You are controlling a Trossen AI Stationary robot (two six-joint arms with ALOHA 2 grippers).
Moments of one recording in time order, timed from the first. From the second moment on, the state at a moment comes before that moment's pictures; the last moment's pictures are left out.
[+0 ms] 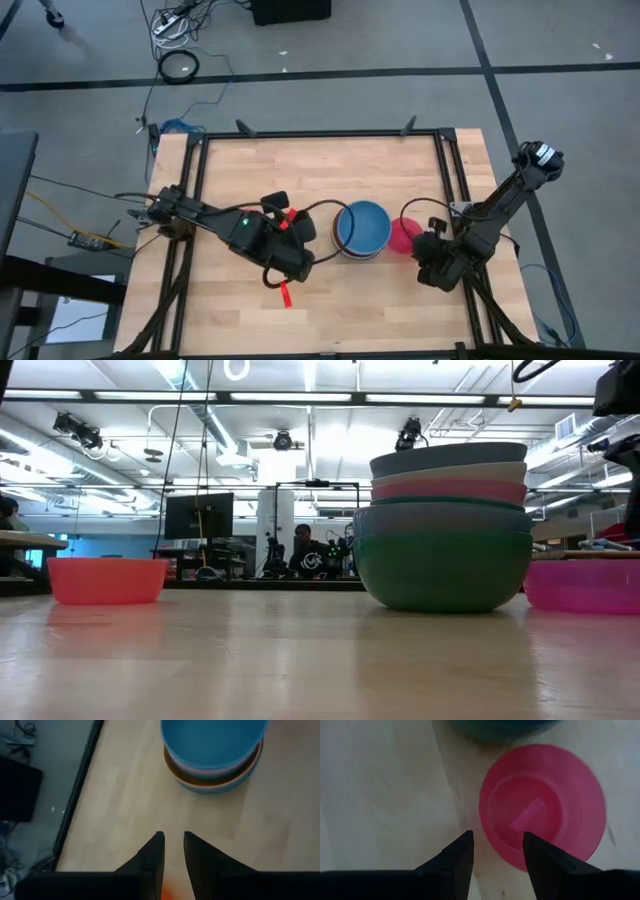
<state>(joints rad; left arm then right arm) -0.42 1.92 2.17 -1.57 -0.64 -0.59 0.84 1.19 0.71 -0.92 0.49 1.06</state>
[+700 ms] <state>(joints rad) -0.49 1.49 1.31 -1.45 -0.67 -1.03 0.81 1.19 0.64 -0.80 0.43 0.87</state>
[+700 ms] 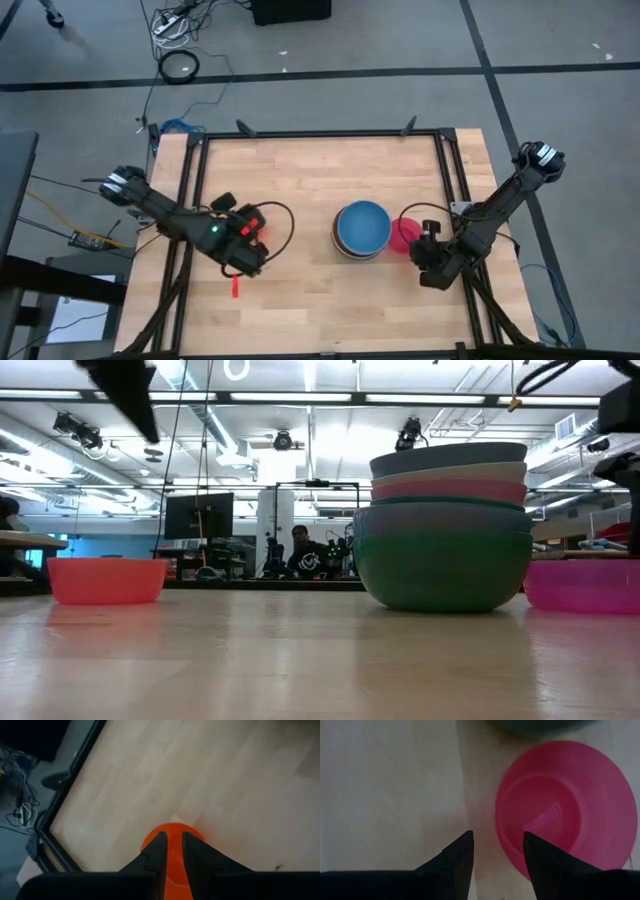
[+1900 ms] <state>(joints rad) -0.50 1.46 1.10 -1.29 -0.66 -1.11 0.81 1.19 0.95 -1.04 0.83 0.81</state>
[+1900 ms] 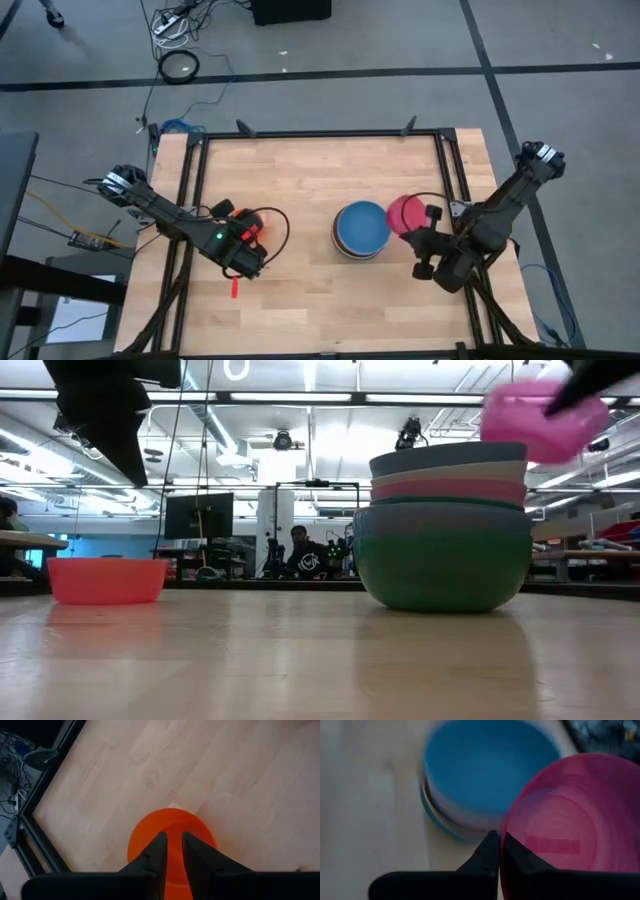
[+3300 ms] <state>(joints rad) -0.51 1.47 0.87 -1.12 -0.46 -1.06 0.57 1.23 1.03 -0.58 0.61 0.43</state>
